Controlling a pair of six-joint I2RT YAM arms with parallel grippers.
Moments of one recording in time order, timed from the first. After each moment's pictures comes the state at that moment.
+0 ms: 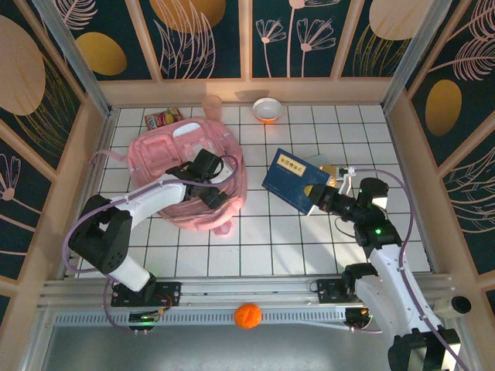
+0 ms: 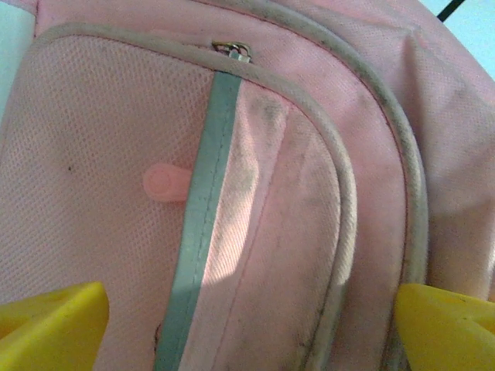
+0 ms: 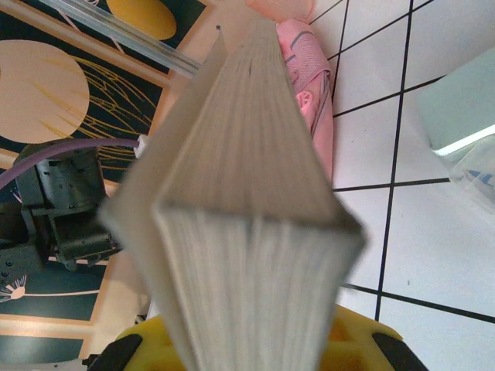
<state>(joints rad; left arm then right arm) -0.58 1.59 1.00 -0.50 -0.13 0.28 0.13 0.67 0.46 -0.19 -0.73 0.72</state>
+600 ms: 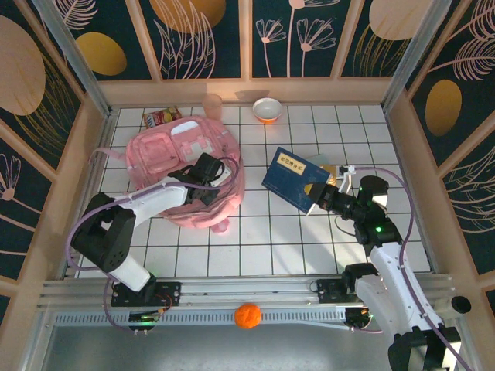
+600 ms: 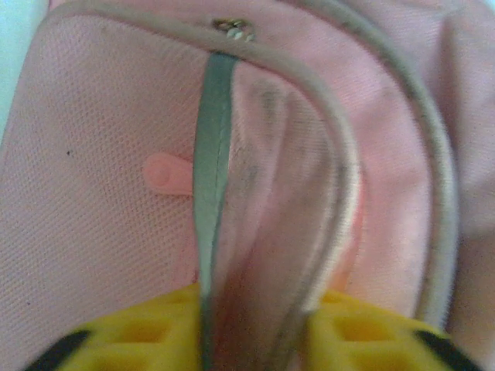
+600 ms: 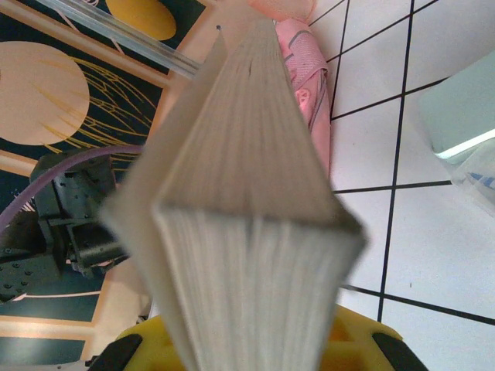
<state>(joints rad) -0.59 1.59 0.96 -0.42 -0.21 0.25 0.13 0.68 0.49 -0.20 -0.73 0.72</state>
